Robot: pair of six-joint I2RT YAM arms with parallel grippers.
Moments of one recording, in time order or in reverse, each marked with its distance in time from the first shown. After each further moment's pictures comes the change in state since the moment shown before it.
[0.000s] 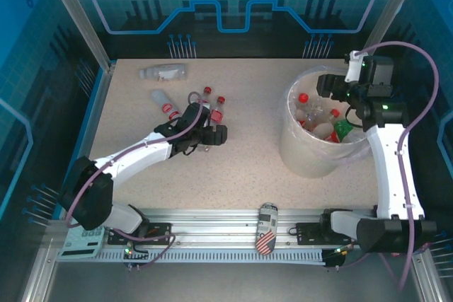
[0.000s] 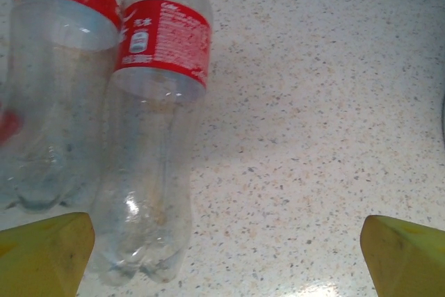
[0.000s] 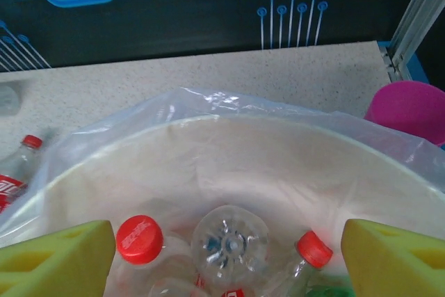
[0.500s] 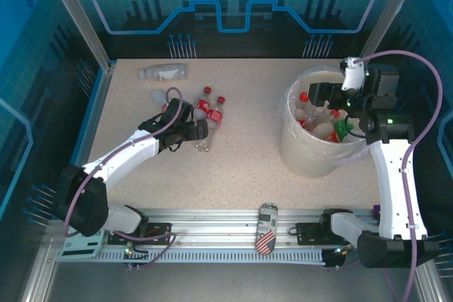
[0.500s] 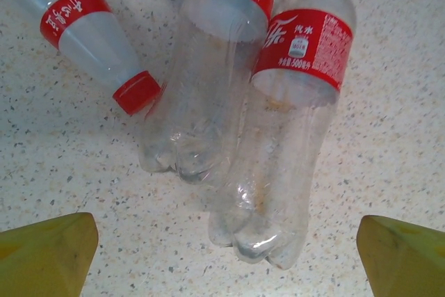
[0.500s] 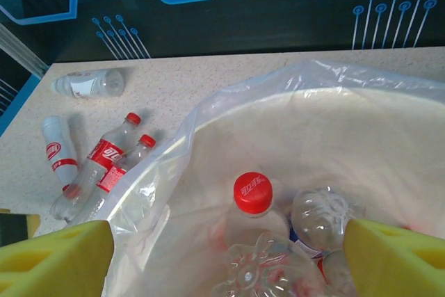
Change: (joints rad) left arm 0.128 -0.040 0.007 -0.128 -0.025 -0.032; right arm 0.011 -0.087 -0.046 -0.020 -0.235 0.016
